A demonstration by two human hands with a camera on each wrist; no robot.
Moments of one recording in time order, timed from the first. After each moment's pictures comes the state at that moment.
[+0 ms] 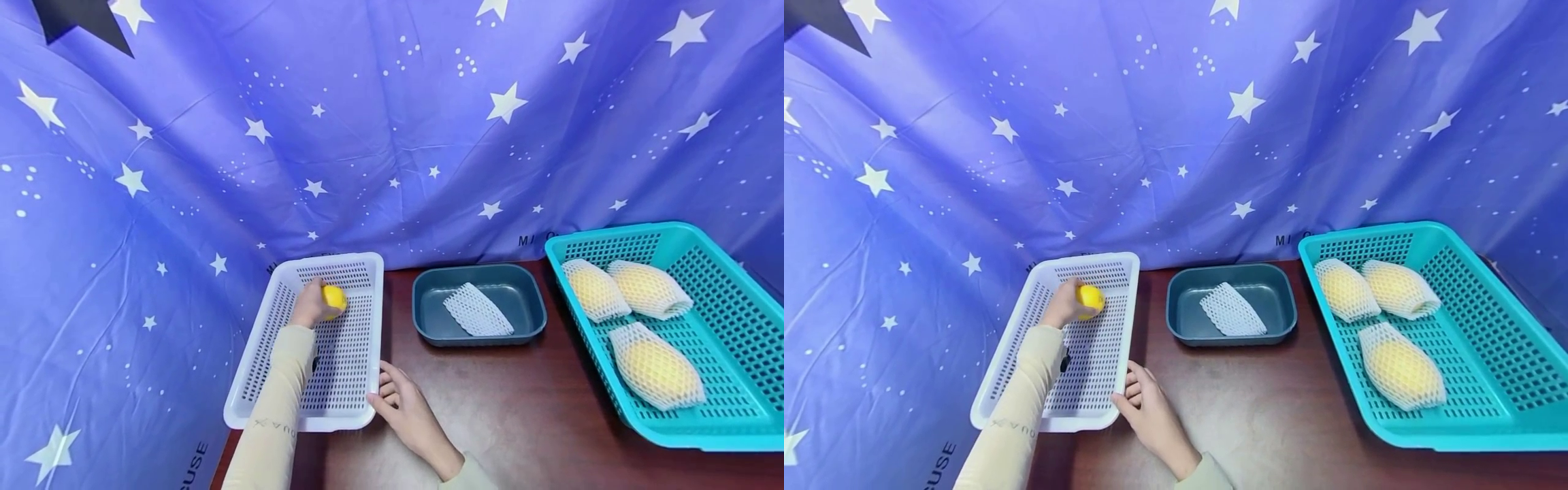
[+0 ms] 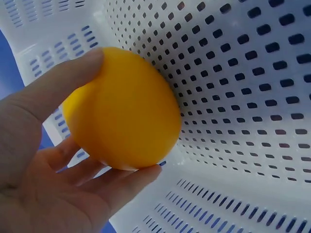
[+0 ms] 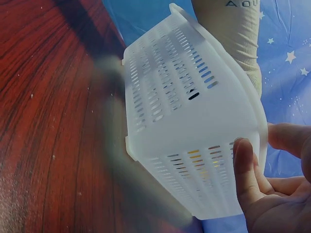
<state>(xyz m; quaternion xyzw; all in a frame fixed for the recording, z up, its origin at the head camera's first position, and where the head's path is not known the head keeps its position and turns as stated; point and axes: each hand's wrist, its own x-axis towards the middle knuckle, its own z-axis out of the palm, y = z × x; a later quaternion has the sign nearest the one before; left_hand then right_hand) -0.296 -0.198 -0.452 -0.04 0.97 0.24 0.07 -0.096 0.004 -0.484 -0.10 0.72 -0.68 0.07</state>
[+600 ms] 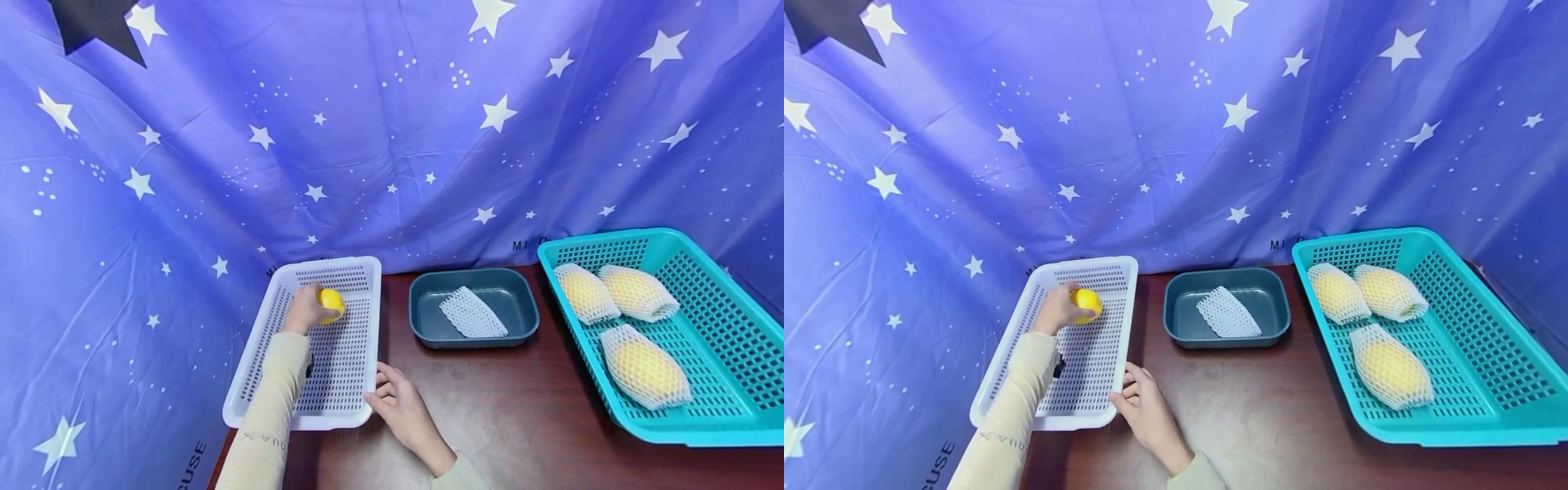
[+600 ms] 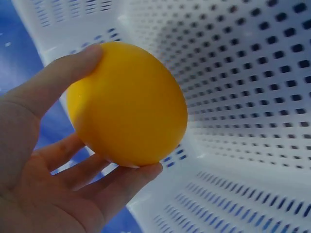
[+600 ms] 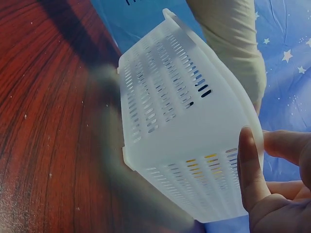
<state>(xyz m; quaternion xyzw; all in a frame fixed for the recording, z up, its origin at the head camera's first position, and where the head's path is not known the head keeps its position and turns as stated) -0.276 -0.201 -0.435 0.01 0.98 0.22 0.03 -0.094 0.002 -0.480 -0.09 0.68 -0.73 0.07</state>
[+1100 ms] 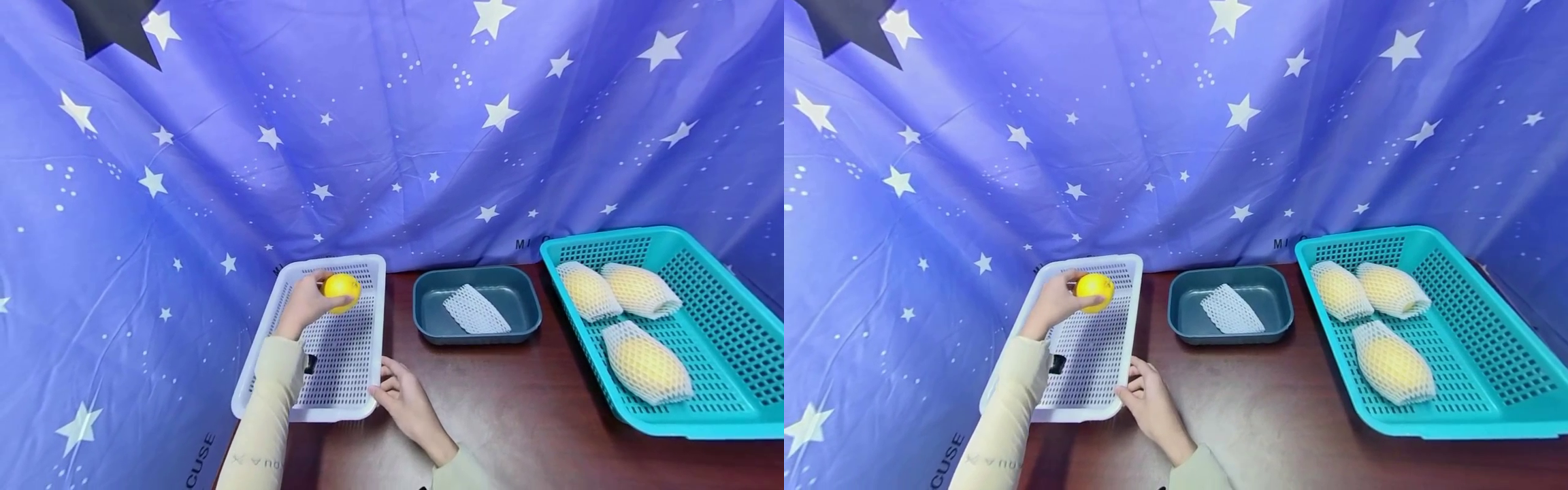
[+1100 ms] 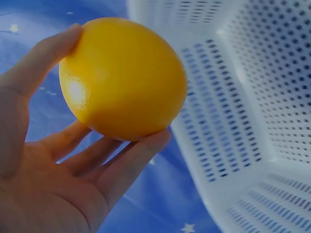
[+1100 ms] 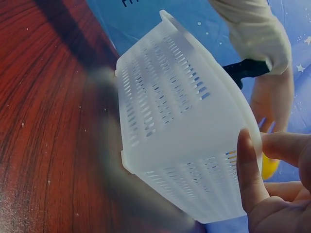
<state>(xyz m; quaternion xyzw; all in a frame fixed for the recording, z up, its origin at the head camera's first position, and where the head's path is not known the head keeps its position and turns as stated) -0.246 -0.191 -0.385 0.07 0.94 0.33 0.02 -0.094 0.002 -0.480 -0.09 0.67 -0.73 0.06</state>
